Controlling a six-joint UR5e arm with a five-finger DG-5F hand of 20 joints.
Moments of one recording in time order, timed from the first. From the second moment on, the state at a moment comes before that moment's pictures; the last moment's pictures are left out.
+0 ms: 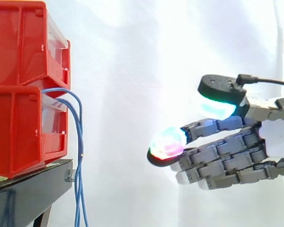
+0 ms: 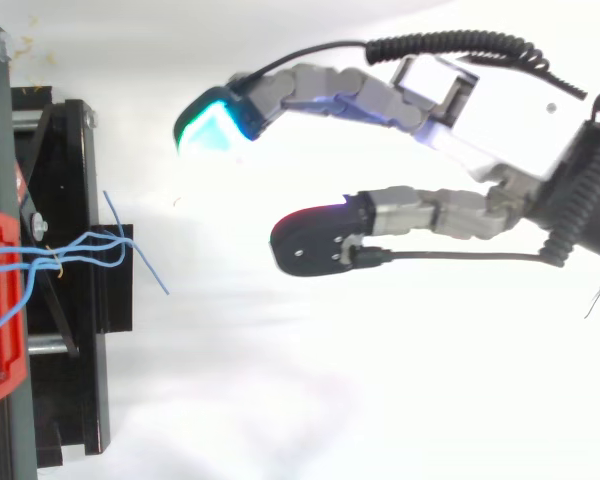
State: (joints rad) arm 0.23 -2.17 -1.42 -2.71 -0.92 -0.27
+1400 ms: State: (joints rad) arm 0.25 -2.50 -1.08 -2.57 -0.94 -0.35
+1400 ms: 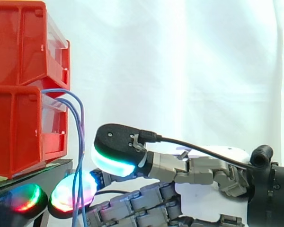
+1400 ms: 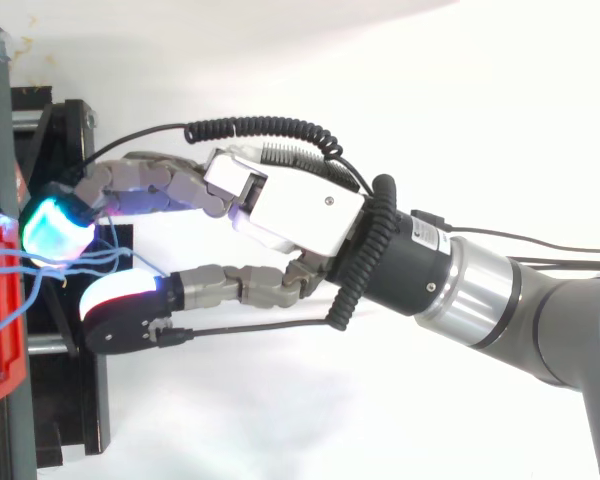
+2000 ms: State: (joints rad) arm 0.26 -2.50 -1.06 -2.58 -0.94 -0.33
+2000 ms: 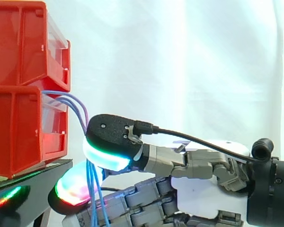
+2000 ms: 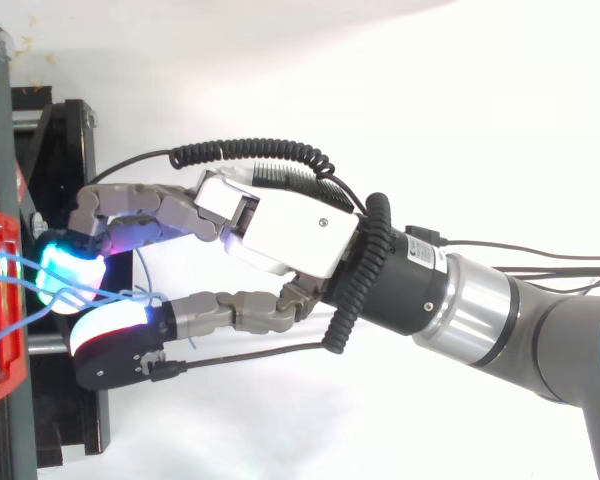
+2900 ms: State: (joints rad) arm 0.26 -2.34 -1.06 -2.91 -1.00 -0.19
